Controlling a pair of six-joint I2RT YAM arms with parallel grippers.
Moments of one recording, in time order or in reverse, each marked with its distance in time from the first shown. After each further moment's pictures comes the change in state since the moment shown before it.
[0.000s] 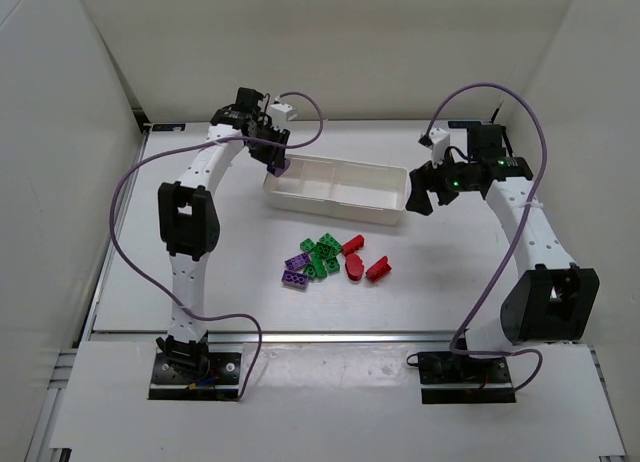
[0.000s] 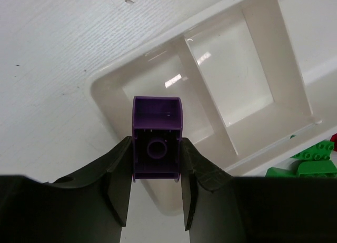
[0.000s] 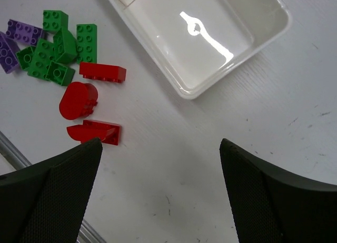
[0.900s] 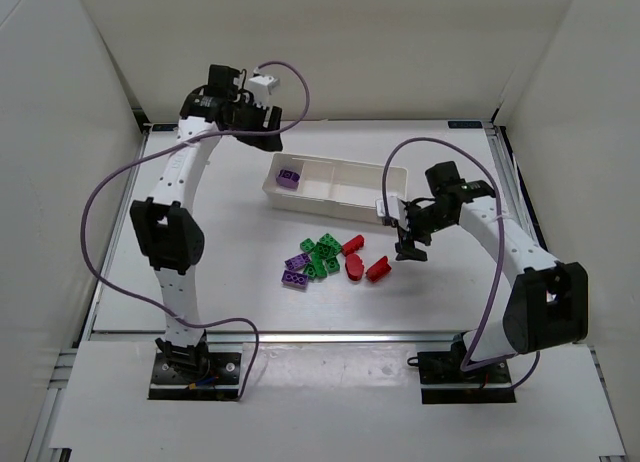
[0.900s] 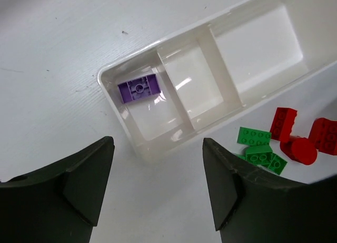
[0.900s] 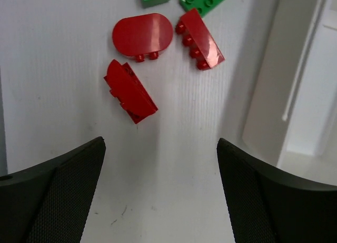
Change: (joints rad) left arm 0.037 -0.157 0.033 -0.075 0.094 -0.074; right arm 0.200 -0.037 -0.223 -0.116 -0.100 -0.812
